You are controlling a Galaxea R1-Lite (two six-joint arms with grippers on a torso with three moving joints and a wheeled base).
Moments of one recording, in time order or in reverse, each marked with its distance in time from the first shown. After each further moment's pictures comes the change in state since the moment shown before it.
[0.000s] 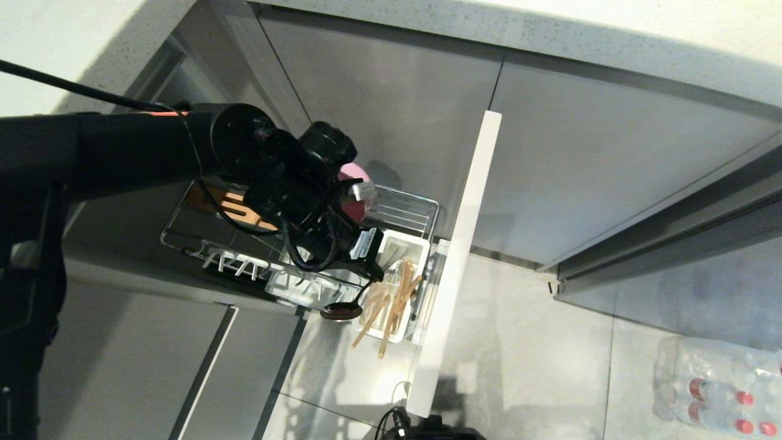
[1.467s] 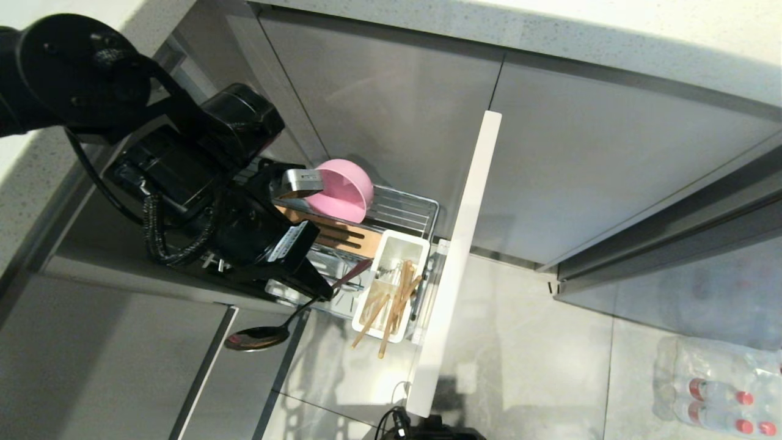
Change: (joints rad) left arm 0.041 -0.225 0.064 0.281 -0.094 0.018; right arm 0.000 0.000 0.000 0.000 0.000 0.000
